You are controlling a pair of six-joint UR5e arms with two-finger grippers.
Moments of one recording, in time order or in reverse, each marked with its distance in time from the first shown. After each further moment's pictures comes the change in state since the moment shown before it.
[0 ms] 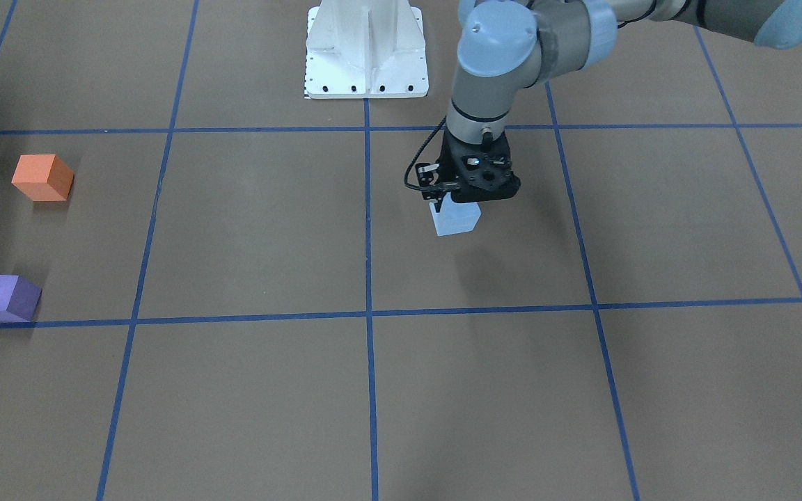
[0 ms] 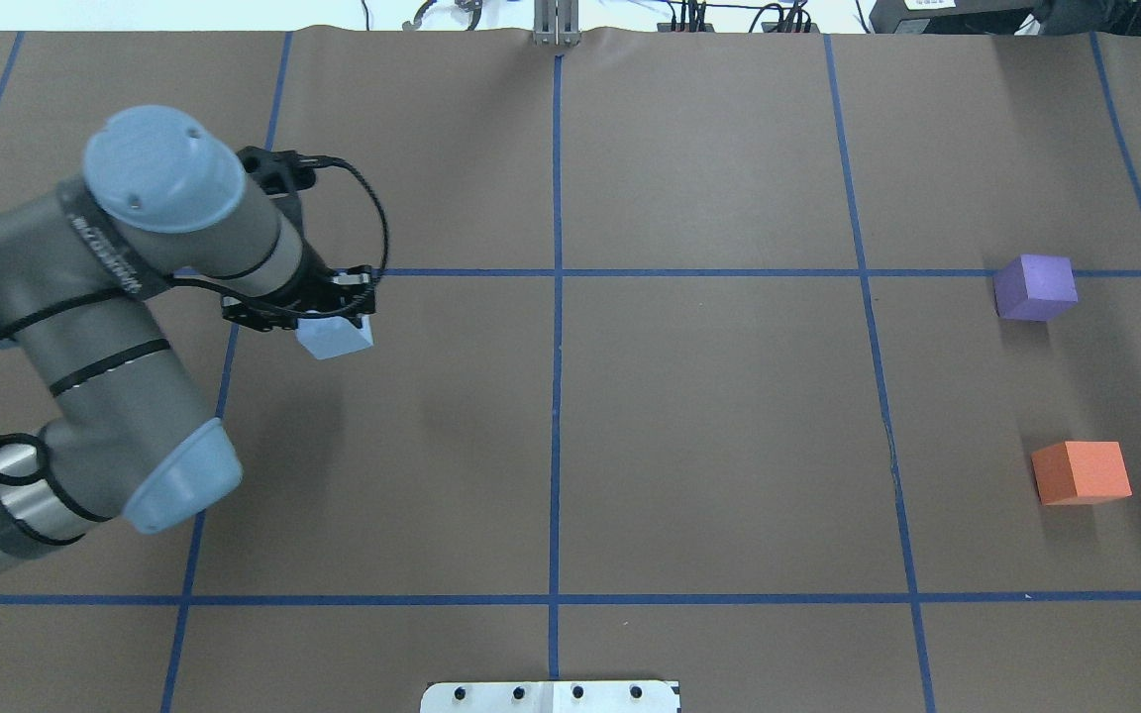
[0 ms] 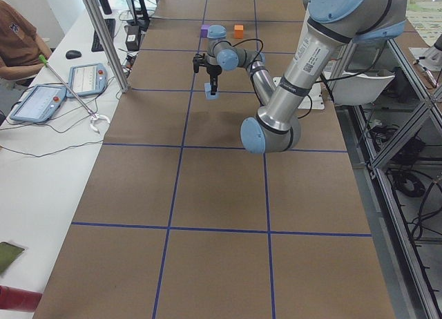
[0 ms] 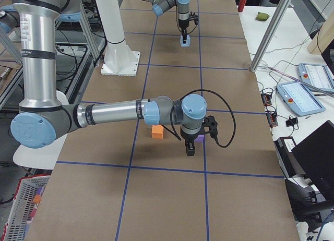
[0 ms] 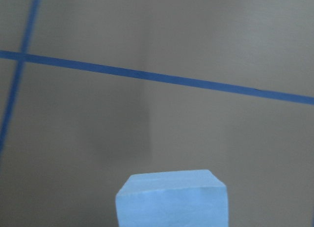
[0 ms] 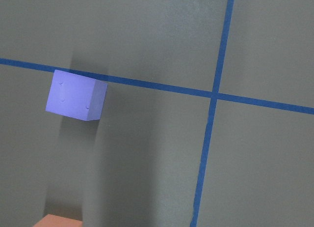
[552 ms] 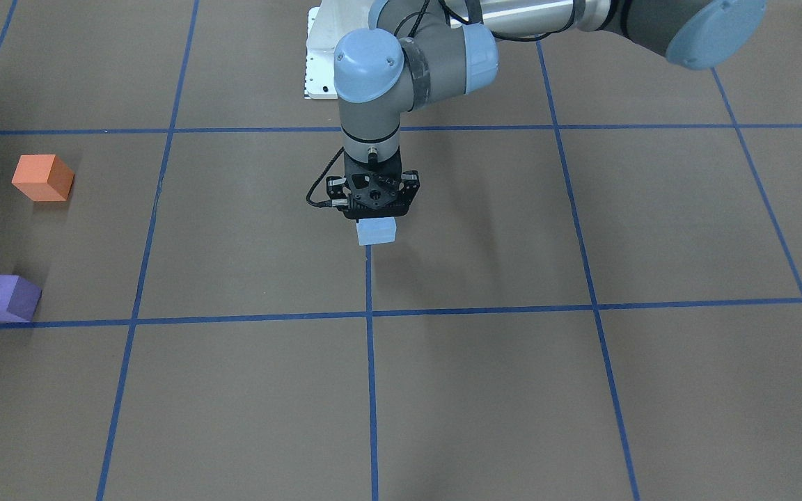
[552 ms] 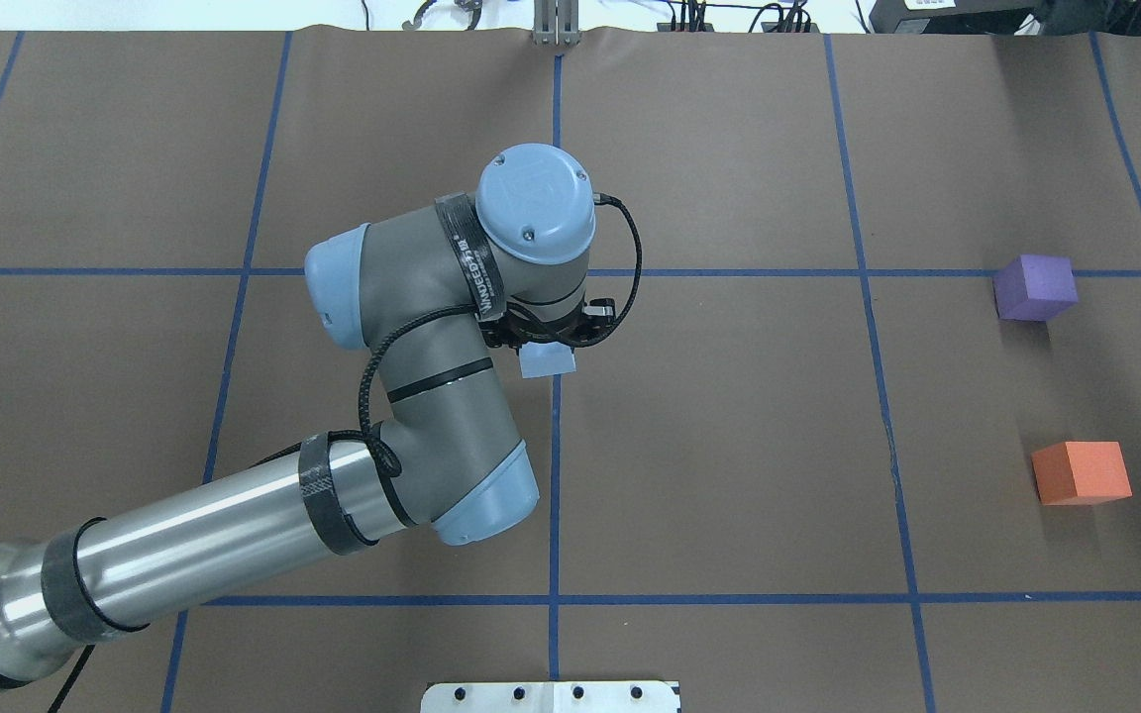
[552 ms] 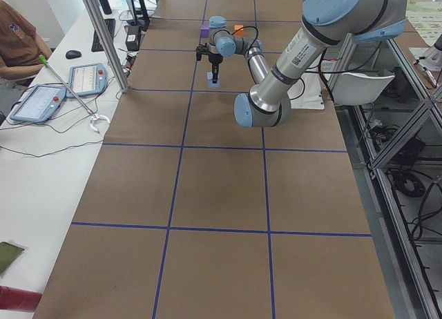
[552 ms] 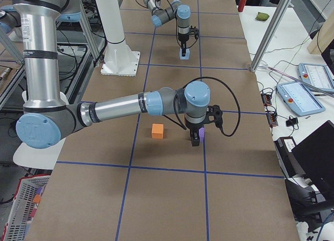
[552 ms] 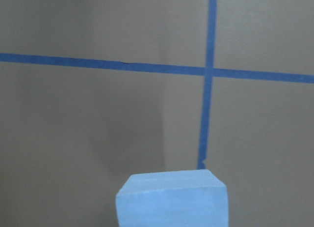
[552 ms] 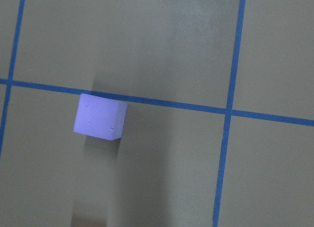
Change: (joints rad) left arm 0.081 -0.209 0.269 -0.045 0.062 0.002; right arm 0.023 0.126 0.129 -0.198 0.012 0.061
